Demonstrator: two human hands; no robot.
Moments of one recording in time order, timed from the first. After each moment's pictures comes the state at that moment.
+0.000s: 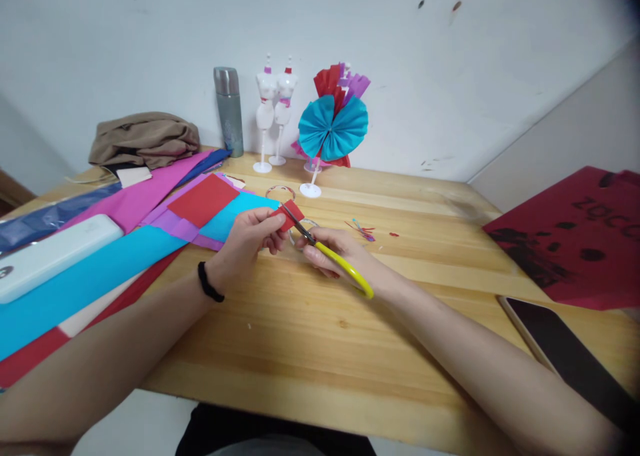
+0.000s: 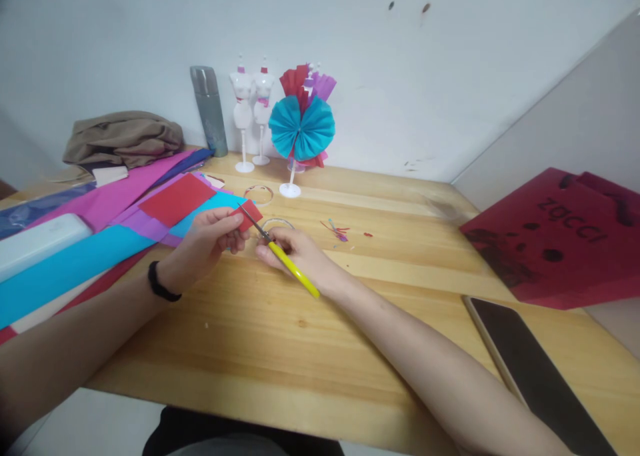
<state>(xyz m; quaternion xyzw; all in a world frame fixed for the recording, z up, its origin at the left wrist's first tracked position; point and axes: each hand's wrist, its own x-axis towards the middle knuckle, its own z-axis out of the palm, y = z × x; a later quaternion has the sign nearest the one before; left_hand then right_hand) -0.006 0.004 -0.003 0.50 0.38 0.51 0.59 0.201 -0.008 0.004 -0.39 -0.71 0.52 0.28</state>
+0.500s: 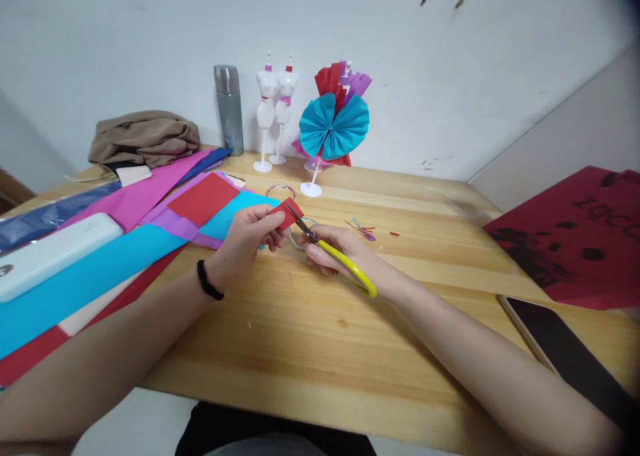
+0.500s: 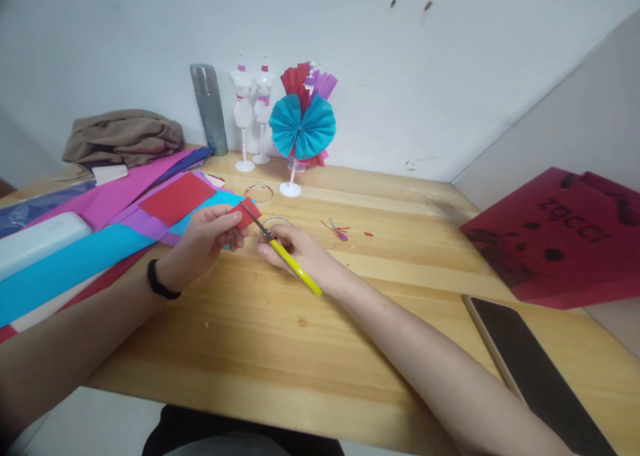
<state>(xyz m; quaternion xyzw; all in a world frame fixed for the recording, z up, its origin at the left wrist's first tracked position) -0.007 0.003 0.000 0.51 0.39 0.51 0.57 0.203 -0.010 0.009 -0.41 -0.69 0.53 0.28</state>
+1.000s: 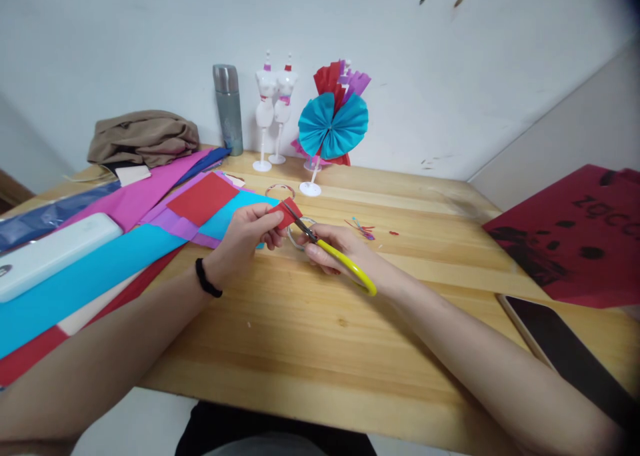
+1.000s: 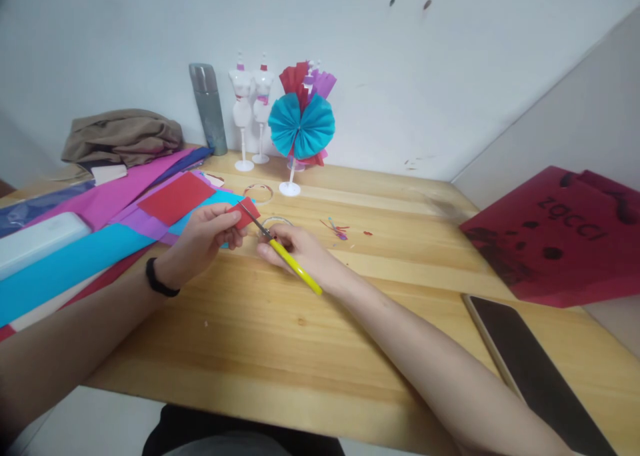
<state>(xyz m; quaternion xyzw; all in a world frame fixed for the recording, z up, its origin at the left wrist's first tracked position) -0.010 0.006 0.000 0.53 0.39 0.50 0.56 0.204 -0.009 0.009 -0.40 -0.71 0.51 0.29</state>
